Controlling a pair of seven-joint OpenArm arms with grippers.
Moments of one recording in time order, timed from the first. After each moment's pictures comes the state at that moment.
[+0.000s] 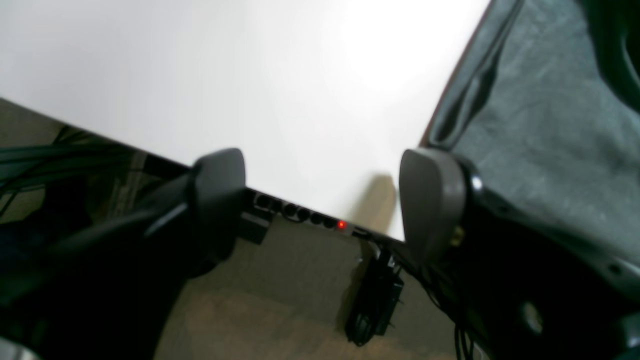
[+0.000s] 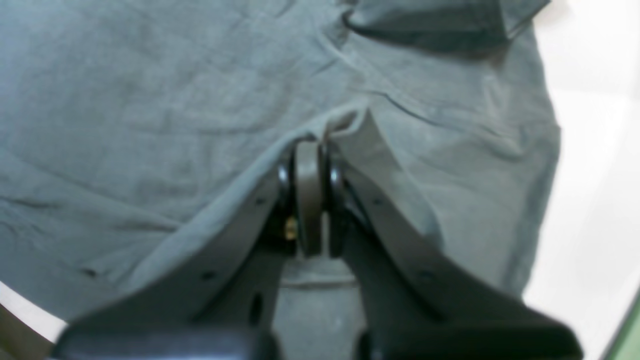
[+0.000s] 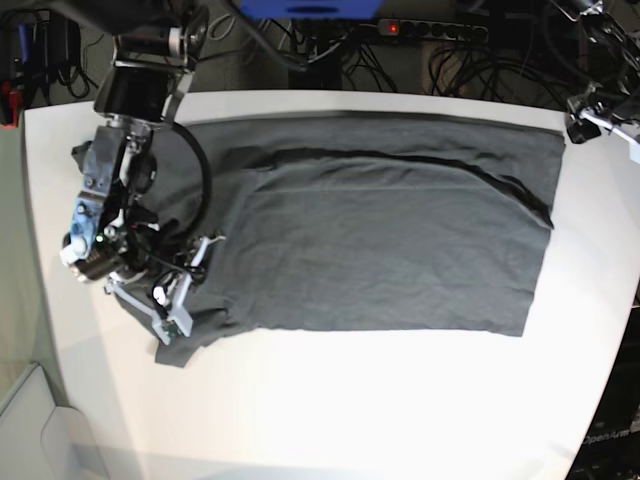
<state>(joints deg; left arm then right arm) 10.2 -12.2 -57.8 80.6 -20.4 -40.1 54.7 13.1 -0.9 15.2 94.5 7.6 39.9 -73.9</state>
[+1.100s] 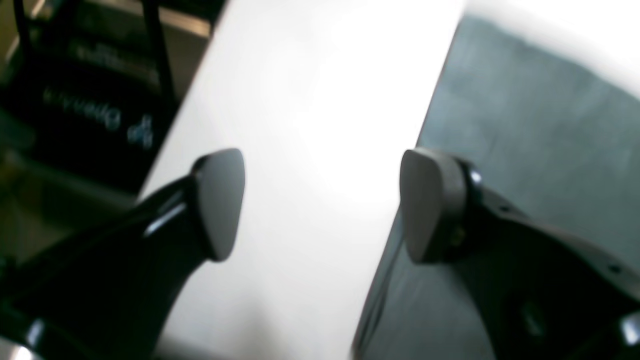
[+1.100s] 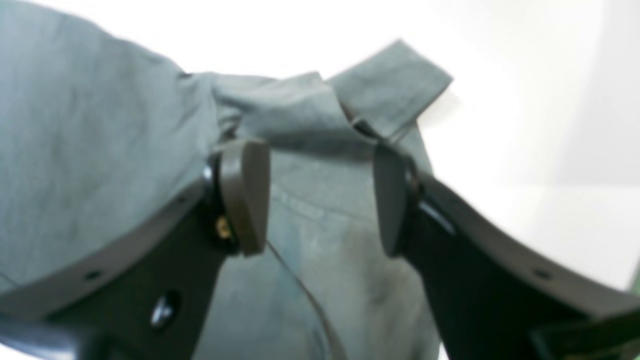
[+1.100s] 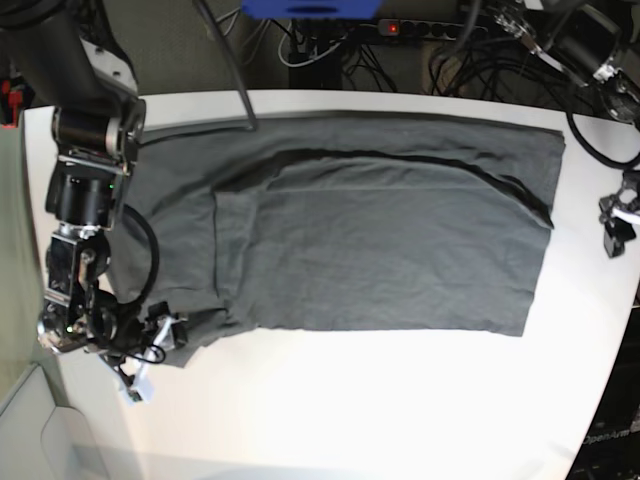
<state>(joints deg) -6.7 -12.6 -55.6 92.8 -19.3 -39.6 54.7 33.6 10.9 13.2 59.2 7.5 39.8 -55.4</state>
